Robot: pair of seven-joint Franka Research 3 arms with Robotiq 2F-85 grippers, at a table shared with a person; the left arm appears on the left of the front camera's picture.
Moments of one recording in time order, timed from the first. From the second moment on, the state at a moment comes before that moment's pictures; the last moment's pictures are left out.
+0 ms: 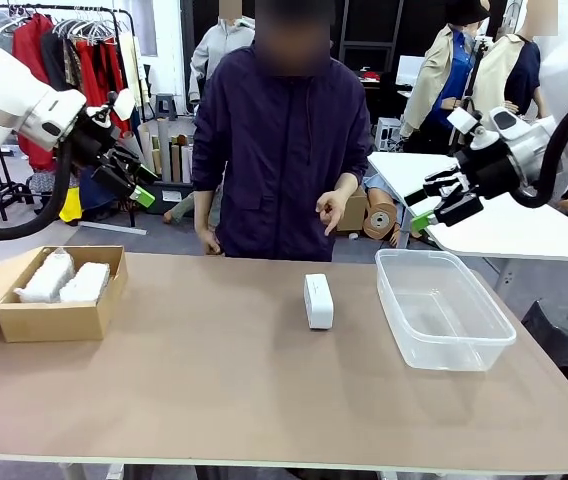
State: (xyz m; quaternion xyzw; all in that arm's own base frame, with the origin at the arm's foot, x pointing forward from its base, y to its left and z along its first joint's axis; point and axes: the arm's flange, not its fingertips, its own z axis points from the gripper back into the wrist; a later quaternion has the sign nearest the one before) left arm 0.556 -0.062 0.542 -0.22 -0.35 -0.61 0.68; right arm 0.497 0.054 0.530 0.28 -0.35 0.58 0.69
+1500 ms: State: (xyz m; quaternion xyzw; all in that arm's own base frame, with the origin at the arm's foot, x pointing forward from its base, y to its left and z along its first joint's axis) left arm 0.556 -0.062 0.542 -0.22 -0.35 -0.61 0.68; right arm 0.509 0.162 0.508 0.11 -0.10 0.47 0.87
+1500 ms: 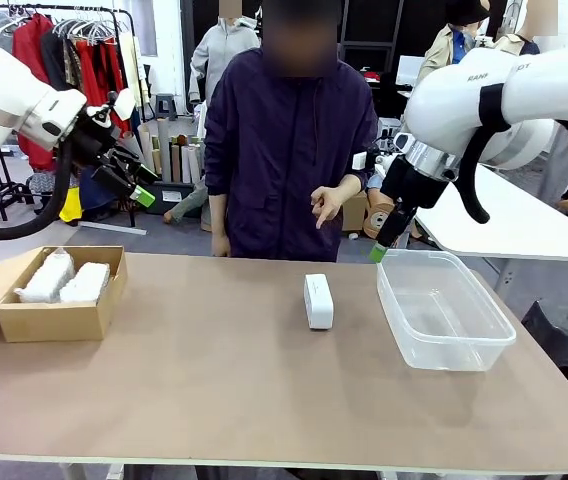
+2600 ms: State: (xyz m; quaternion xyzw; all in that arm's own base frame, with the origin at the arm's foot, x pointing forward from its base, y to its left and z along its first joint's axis) left arm 0.556 -0.062 0.542 -0.22 -0.35 -0.61 0.67; right arm 0.514 0.247 0.500 0.08 -0.03 0.46 0.89
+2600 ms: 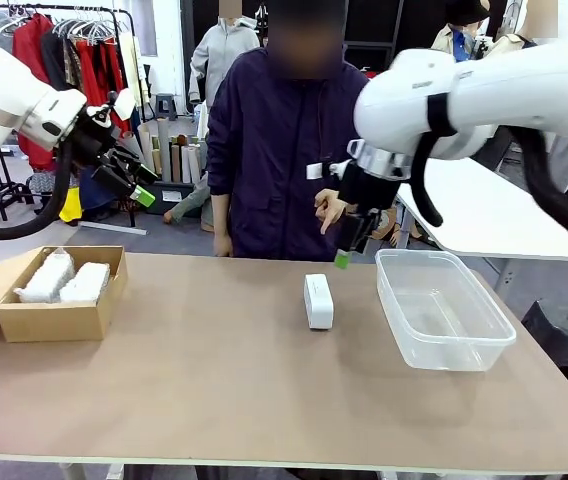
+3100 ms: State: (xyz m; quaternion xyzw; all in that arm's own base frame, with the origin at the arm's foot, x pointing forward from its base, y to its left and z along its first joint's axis) left arm 0.556 -0.062 0.542 -0.22 -0.35 -0.61 0.67; right arm 0.543 0.307 0.474 -0.01 -0.01 0.32 0.95
